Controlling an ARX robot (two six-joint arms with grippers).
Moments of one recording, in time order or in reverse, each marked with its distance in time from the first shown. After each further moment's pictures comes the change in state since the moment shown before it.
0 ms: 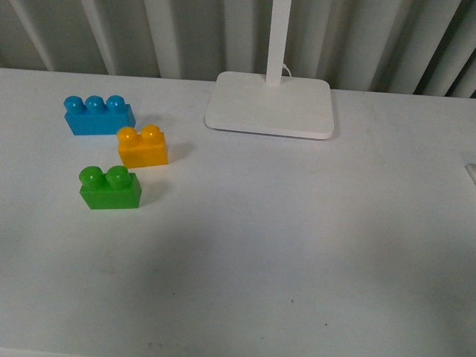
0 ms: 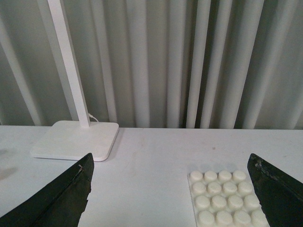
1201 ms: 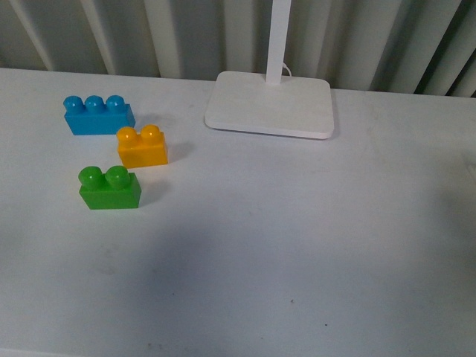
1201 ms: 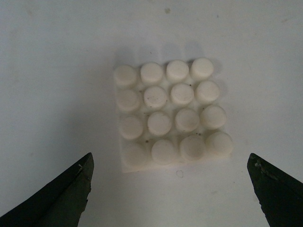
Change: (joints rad) left arm 0.000 0.000 0.000 0.000 0.000 0.000; right arm -0.330 1.549 0.509 0.313 -0.107 -0.164
